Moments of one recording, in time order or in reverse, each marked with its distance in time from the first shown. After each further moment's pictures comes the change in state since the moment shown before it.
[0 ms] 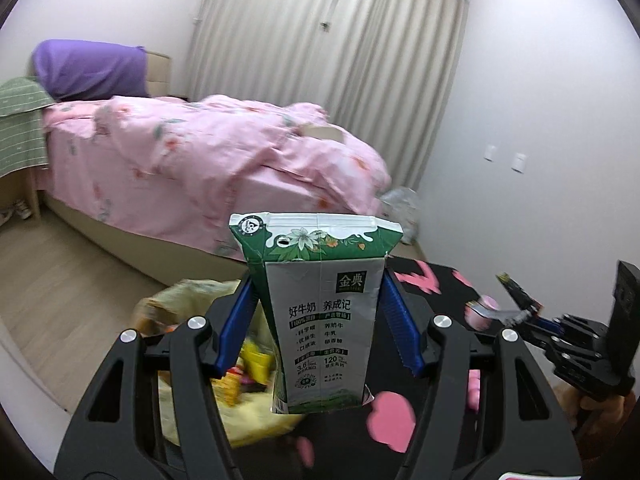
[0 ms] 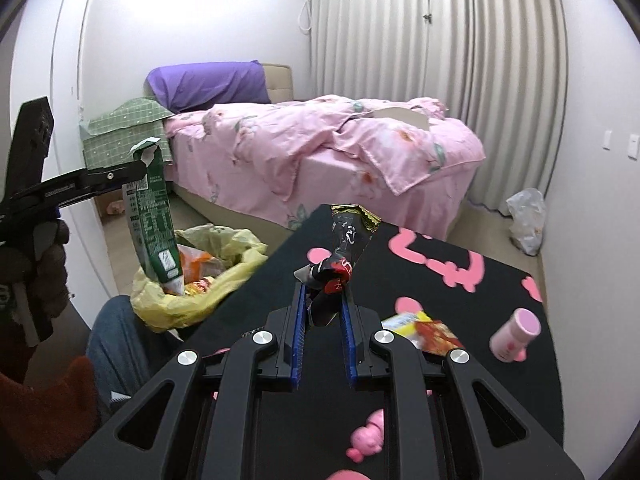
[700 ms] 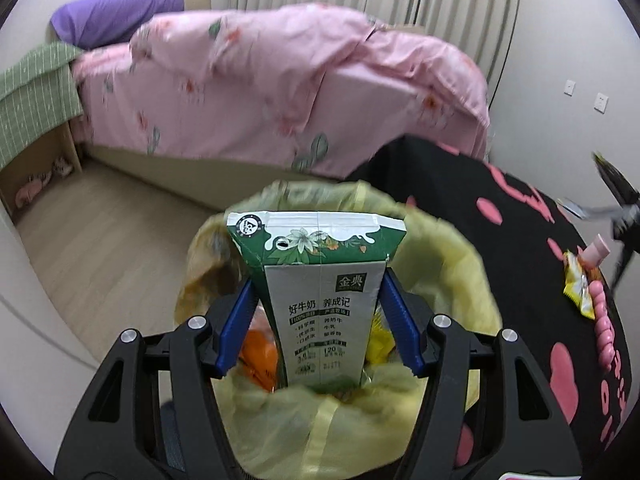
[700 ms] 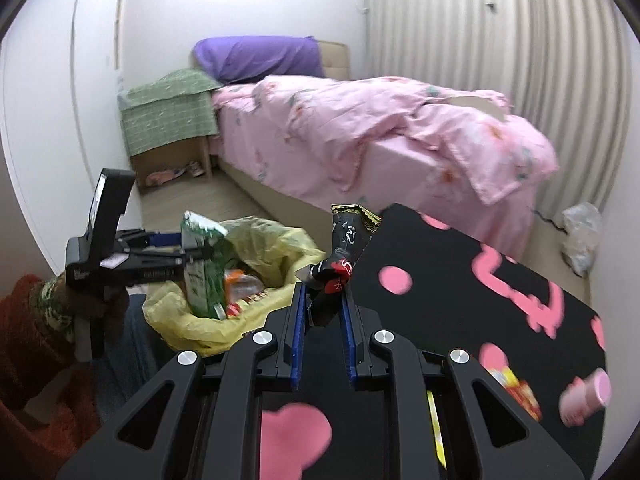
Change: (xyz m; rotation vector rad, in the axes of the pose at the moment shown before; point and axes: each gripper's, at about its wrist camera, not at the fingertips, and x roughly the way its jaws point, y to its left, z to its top) left arm 0.112 0.105 -0.074 -0.004 0.311 0.200; right arm 0.123 0.051 0.034 -0.130 0.095 0.189
